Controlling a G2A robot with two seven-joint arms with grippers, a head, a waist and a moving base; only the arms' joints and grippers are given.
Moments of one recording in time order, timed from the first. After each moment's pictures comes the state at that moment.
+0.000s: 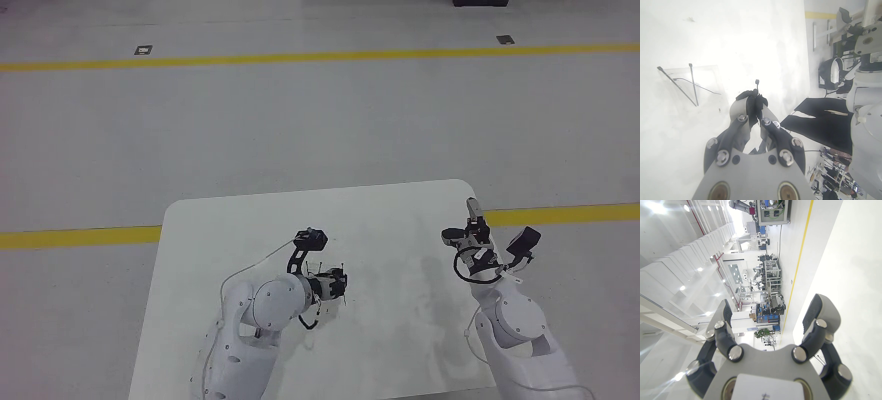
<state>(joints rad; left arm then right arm) 1.46 -1.66 -1.19 -1.76 1.02 0.11 -1.14 -1.73 -1.15 1.60 -1.80 0.42 0.00 0.00</state>
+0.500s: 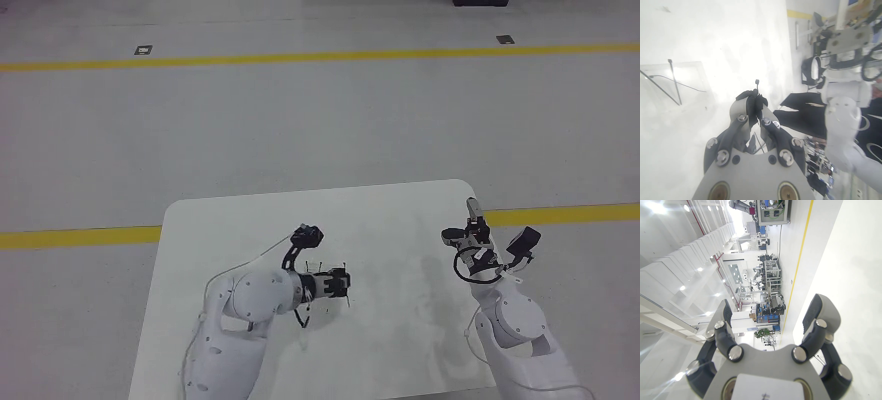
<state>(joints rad) 1.43 -1.64 -1.28 -1.77 0.76 0.09 -1.28 -1.73 -1.15 1.60 -1.80 0.42 0.00 0.00</state>
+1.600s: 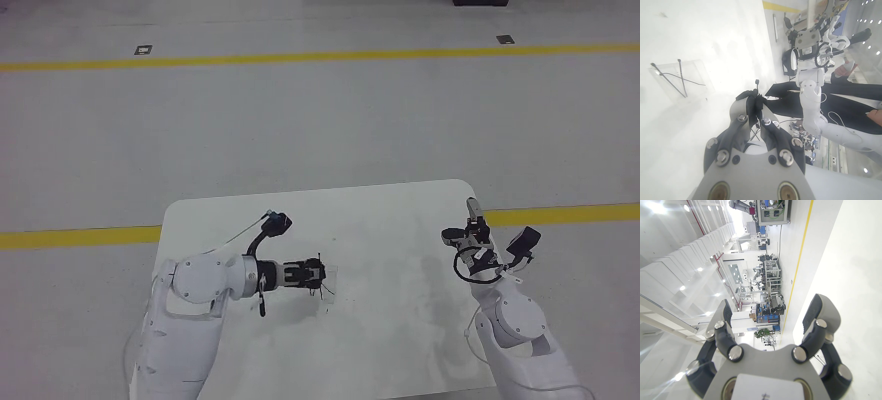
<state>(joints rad) 1.38 -1.51 -1.42 -1.81 0.50 0.02 -1.39 -1.73 -1.15 1.60 -1.80 0.42 0.00 0.00</state>
